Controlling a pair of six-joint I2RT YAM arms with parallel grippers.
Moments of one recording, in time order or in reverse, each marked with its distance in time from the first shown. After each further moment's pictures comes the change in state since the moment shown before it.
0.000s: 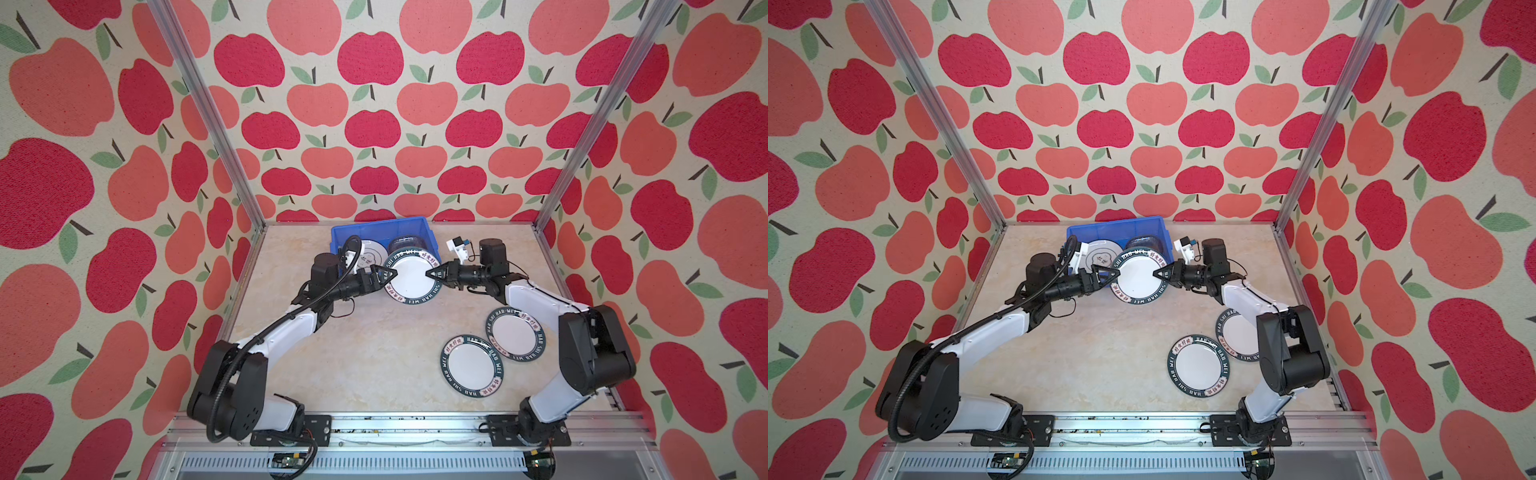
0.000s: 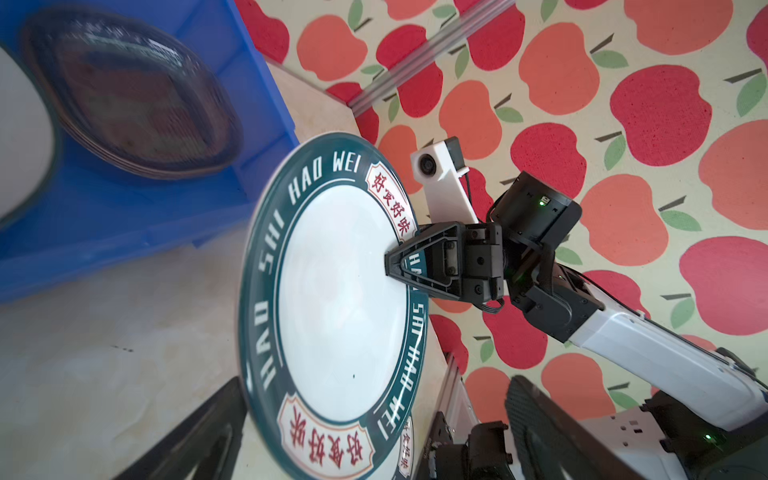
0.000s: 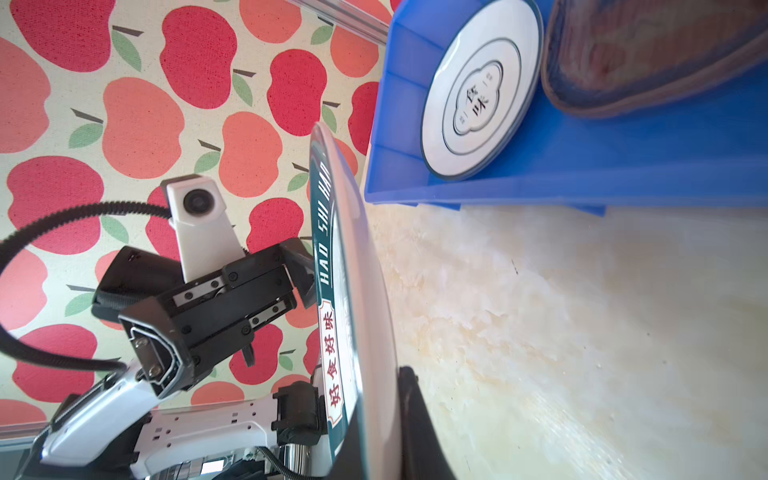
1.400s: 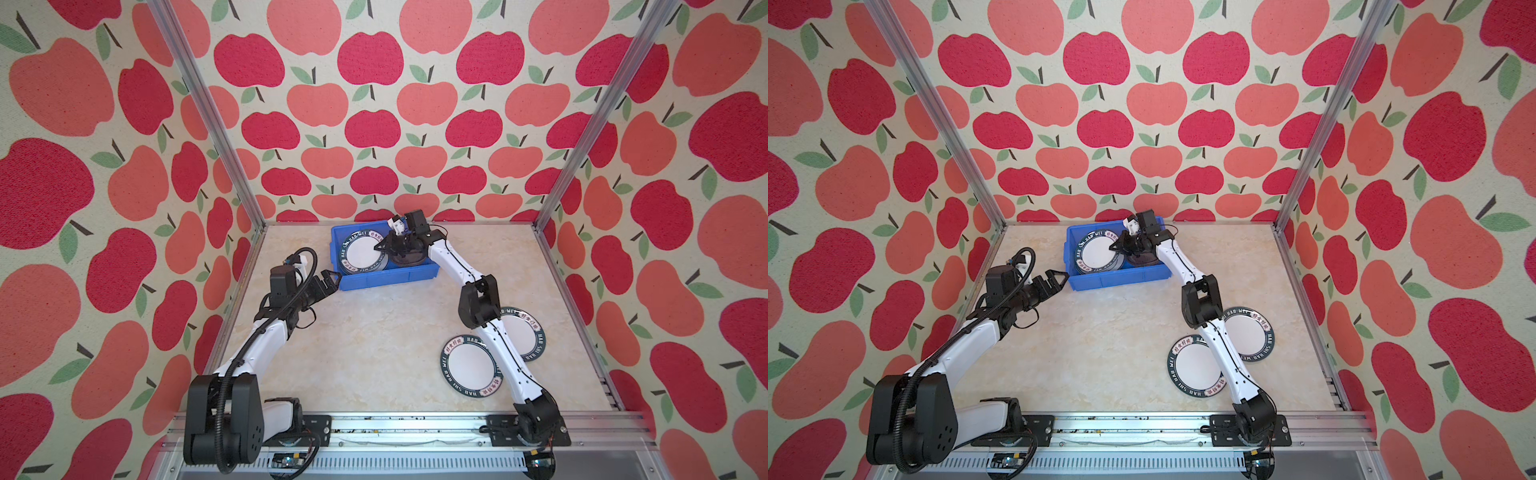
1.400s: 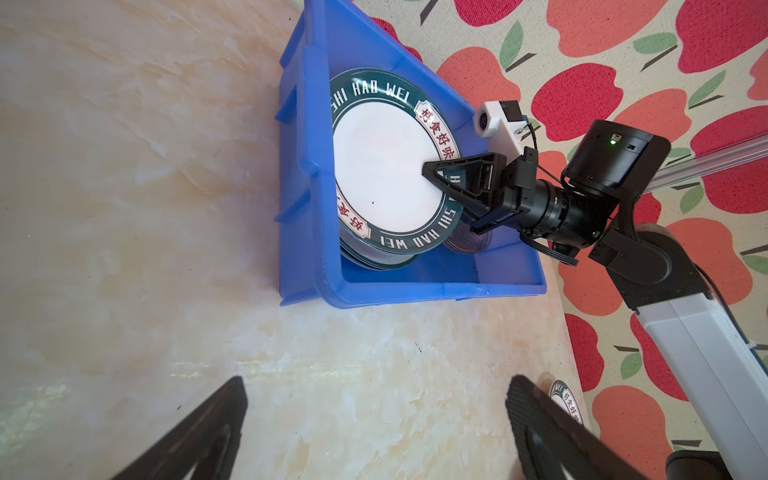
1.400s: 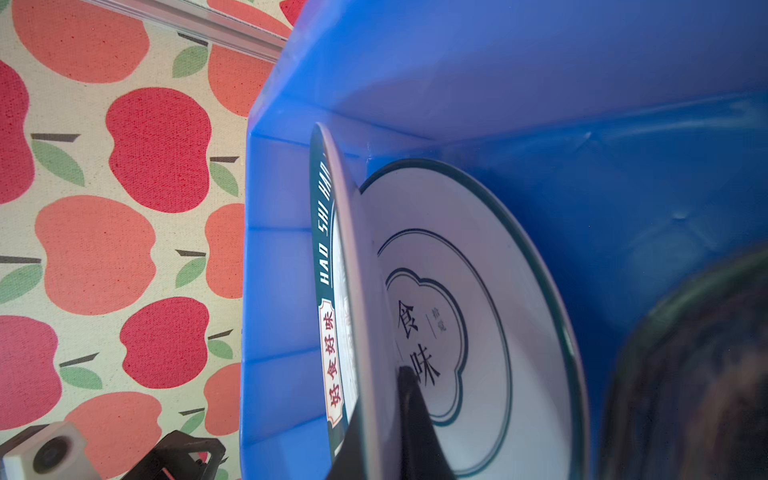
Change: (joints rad) left arm 0.318 -0.045 -0.126 -0.209 -0.192 0.171; right arm 0.192 1.187 1.592 -0.573 0.177 0.018
